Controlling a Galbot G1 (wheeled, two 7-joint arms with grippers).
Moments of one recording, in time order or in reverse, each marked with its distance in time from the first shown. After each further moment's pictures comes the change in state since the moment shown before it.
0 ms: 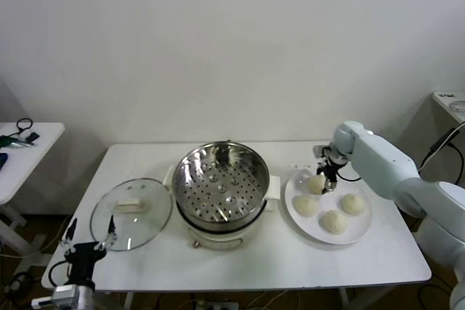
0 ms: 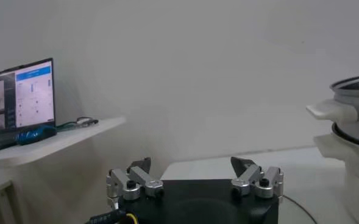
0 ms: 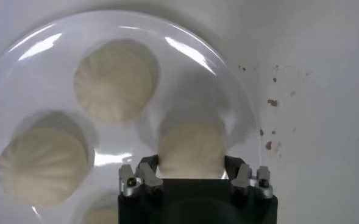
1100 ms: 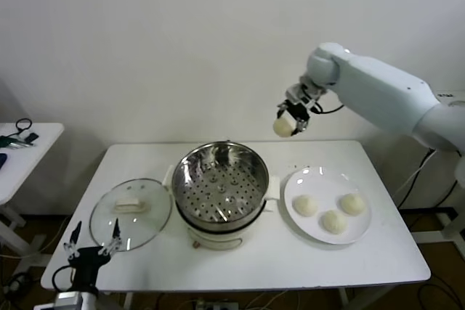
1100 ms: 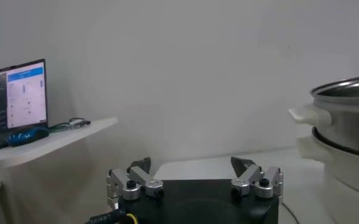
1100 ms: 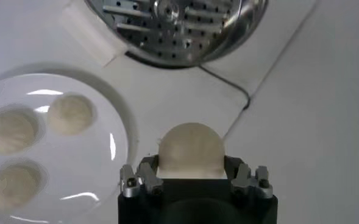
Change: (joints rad) left arm 0.058 -0.007 0.033 -0.049 0.006 -0.004 -0.004; right arm 0.535 0.059 -0.392 0.471 0.186 0.270 -0.041
